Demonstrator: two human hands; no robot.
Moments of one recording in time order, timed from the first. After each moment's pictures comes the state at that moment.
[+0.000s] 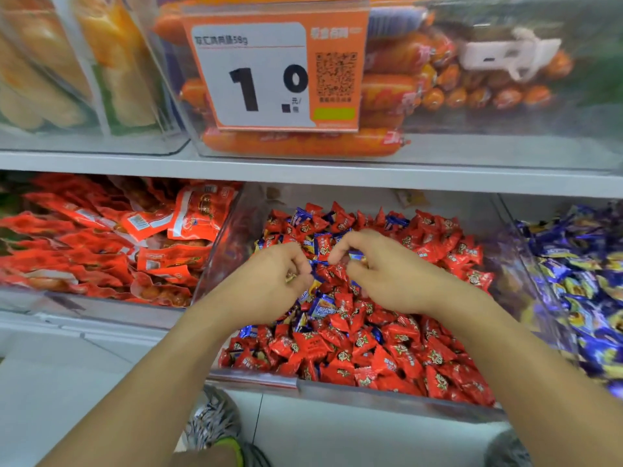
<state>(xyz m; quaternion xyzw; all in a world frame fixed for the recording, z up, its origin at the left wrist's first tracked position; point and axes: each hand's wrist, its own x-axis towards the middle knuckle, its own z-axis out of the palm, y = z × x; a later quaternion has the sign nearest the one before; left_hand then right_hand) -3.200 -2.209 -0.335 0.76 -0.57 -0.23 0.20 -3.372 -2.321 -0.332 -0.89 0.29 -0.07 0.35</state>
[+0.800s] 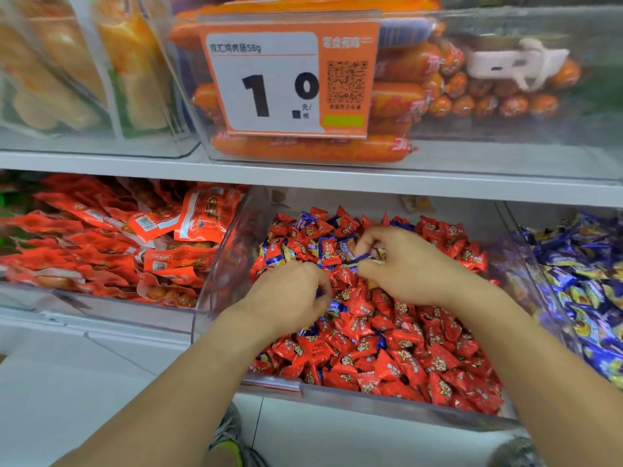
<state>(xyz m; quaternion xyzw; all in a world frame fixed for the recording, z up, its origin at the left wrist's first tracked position) -3.218 -2.222 -0.351 0.75 -0.64 -0.15 0.08 -3.376 -2.332 -0.322 -0.87 0.34 -0.09 0.34</state>
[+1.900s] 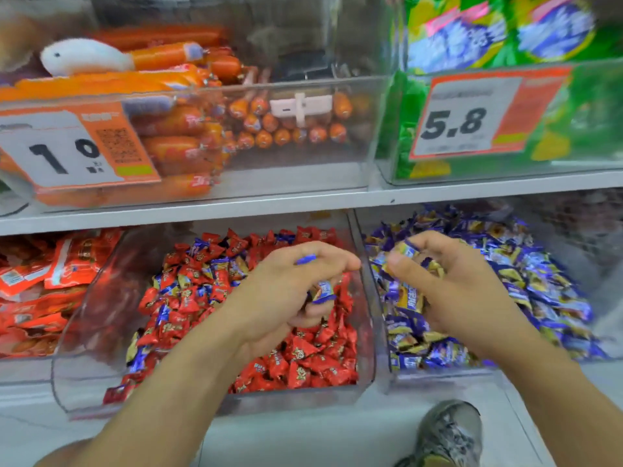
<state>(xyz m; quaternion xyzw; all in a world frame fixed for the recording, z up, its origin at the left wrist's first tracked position) -3.373 -2.255 -0.278 0.53 -0.41 -0.57 0.47 -3.572 -2.316 -0.285 -0.67 0.43 -0.35 0.49</state>
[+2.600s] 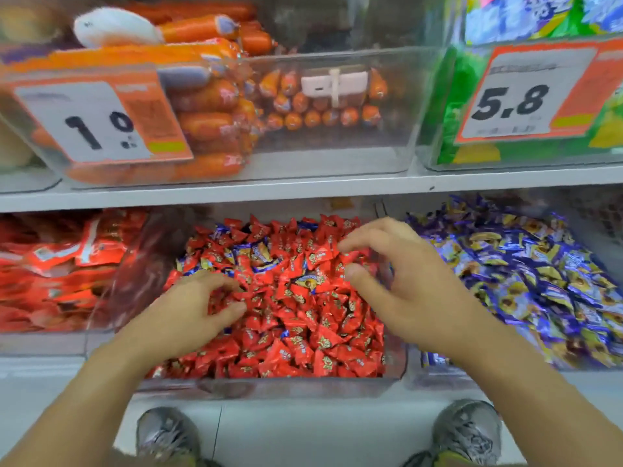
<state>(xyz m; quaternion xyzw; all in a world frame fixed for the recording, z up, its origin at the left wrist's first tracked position) -3.242 -2.197 -0.325 0.79 -0.59 -0.17 0.06 -3.512 -2.308 -0.297 -0.87 0.30 -0.28 0.25</state>
